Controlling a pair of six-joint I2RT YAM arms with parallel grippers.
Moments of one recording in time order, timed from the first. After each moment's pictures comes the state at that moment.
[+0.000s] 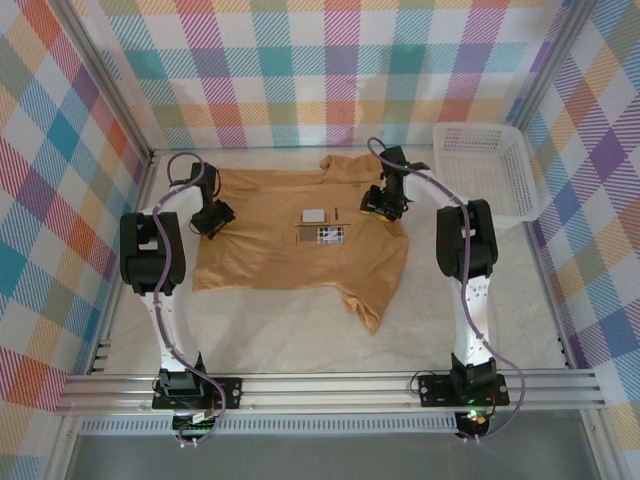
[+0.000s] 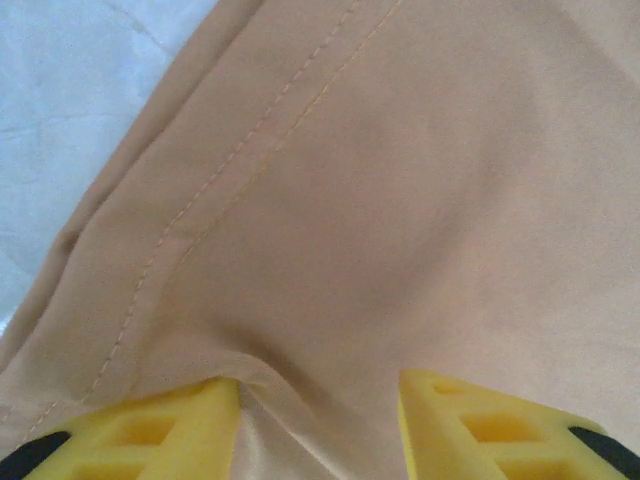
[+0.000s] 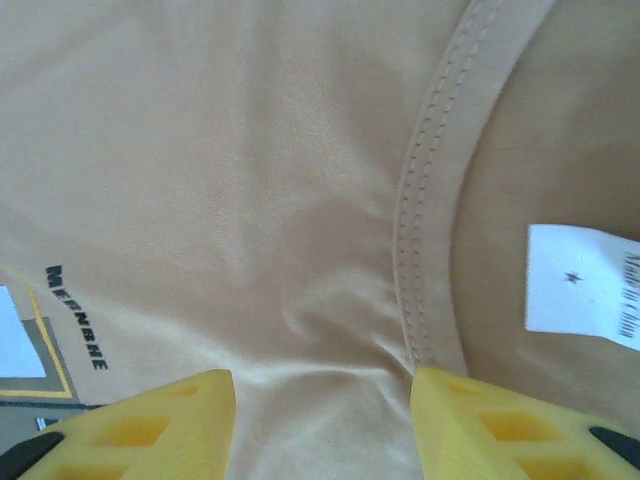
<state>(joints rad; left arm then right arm) 0.02 2.06 1.49 -0.71 0.01 -0.74 0.30 2.22 1.77 -0.76 -0.22 0.54</state>
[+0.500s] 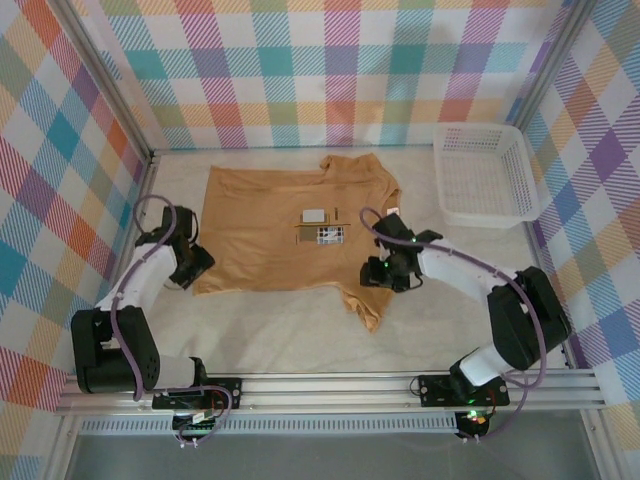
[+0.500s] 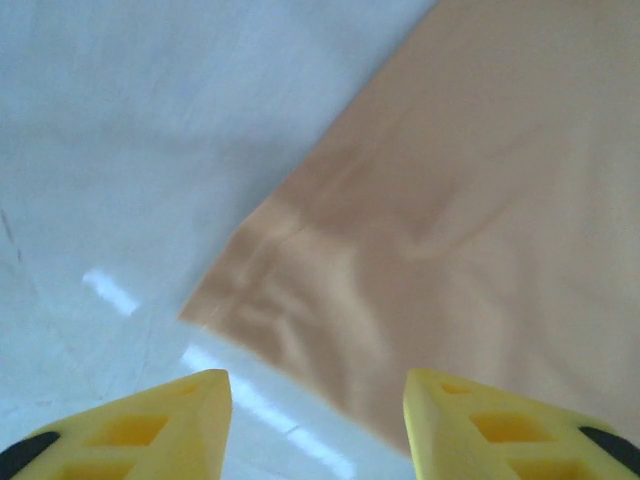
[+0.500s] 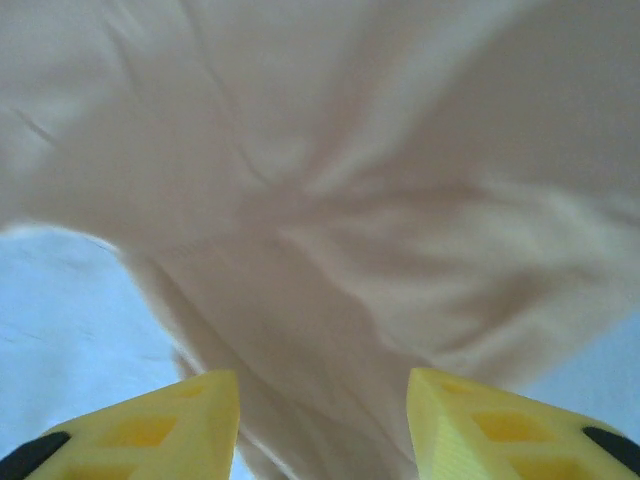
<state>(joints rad) 0.07 1.35 0.86 -0.81 -0.05 -0.74 0.57 1.49 0.89 -0.69 -0.19 0.62</state>
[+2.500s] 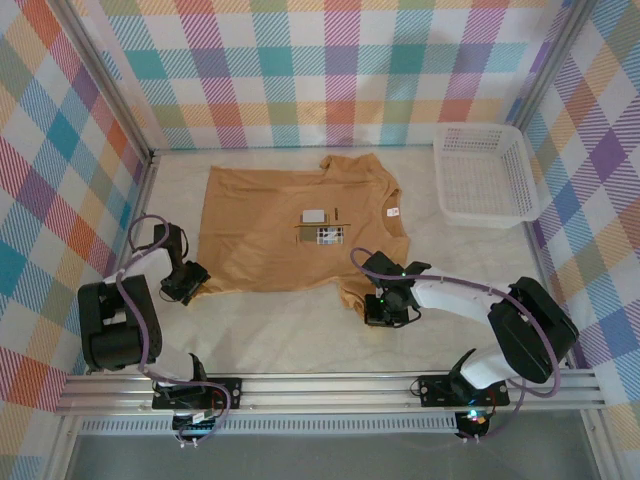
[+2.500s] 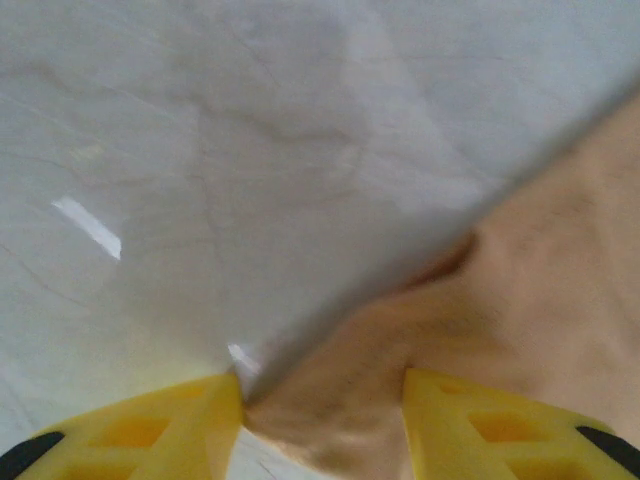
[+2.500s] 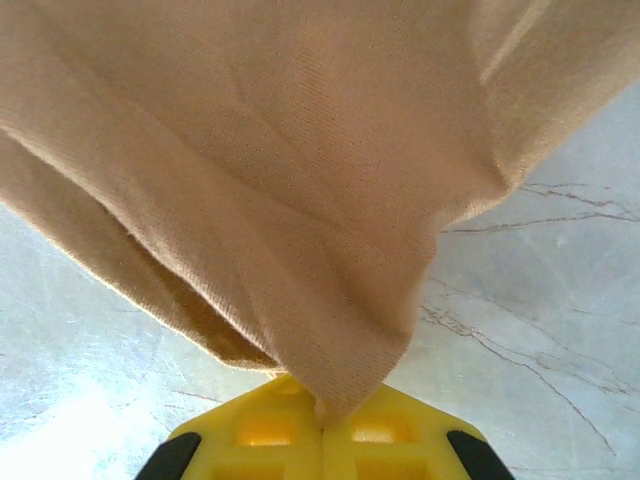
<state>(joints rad) 0.21 1.51 0.77 -0.66 0.05 -0.74 0.77 1.44 0.72 -0.66 -0.18 0.76</state>
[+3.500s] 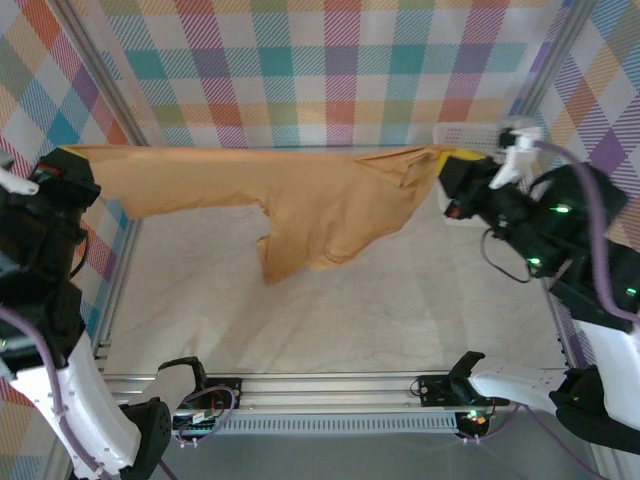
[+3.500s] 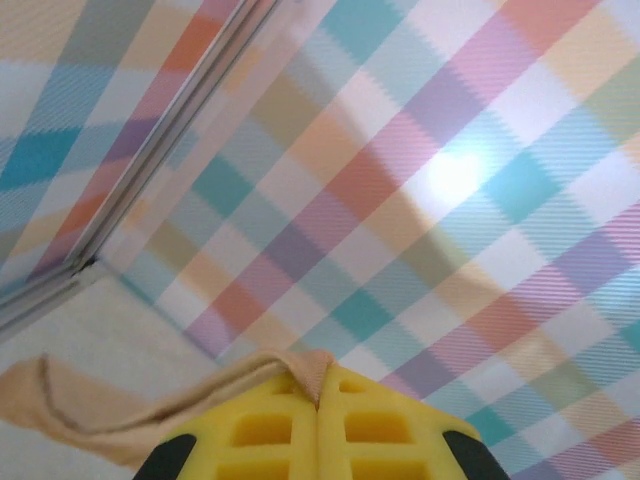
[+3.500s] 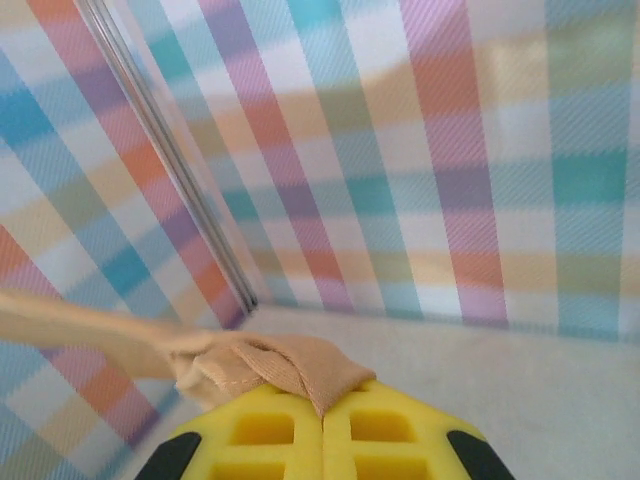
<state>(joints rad) 0.22 1.04 2.10 -1.08 0.01 -0.73 0.77 1.05 1.93 -0.90 0.25 0.30</state>
